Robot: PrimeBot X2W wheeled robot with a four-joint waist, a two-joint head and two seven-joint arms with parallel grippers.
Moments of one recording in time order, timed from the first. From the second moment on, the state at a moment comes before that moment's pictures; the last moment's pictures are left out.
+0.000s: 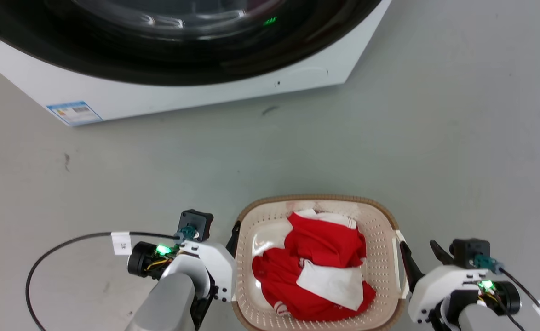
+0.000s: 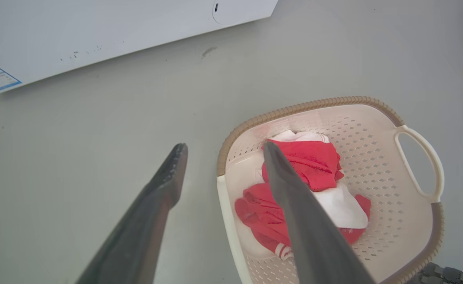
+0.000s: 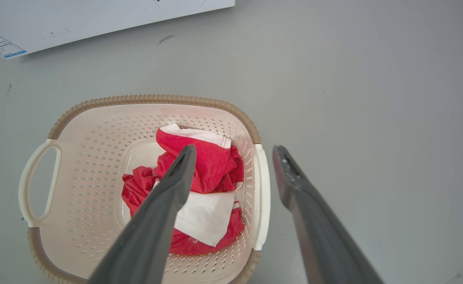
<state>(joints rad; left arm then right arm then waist) -0.50 0.05 -0.34 0.94 -0.21 -0.10 -0.19 -0.28 -0.05 0.00 0.78 0.12 0.13 -0.18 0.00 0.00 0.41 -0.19</state>
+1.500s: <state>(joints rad) -0.88 0.05 -0.49 1.27 -0.33 -0.05 0.02 -0.74 -0.05 0.26 1.29 0.45 0.13 -0.08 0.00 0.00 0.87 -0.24</state>
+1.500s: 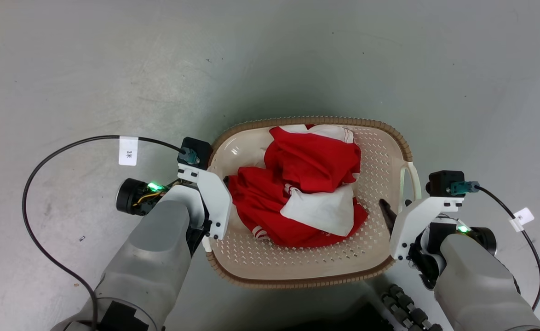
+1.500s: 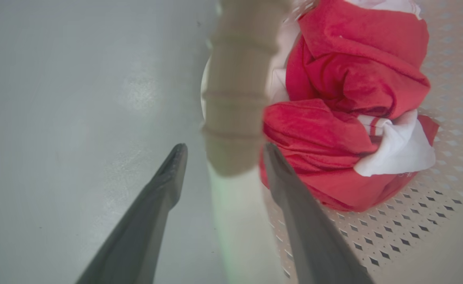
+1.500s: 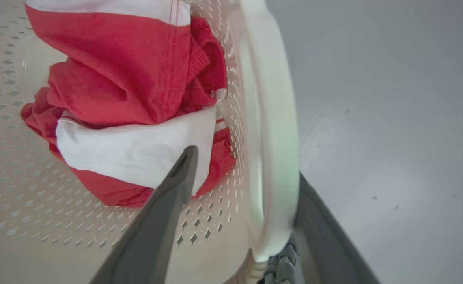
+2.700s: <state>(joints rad) -0.79 0.06 -0.57 1.25 -0.61 -0.09 0.28 -0.74 -0.07 0.43 1.29 0.47 0.13 0.25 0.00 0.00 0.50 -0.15</state>
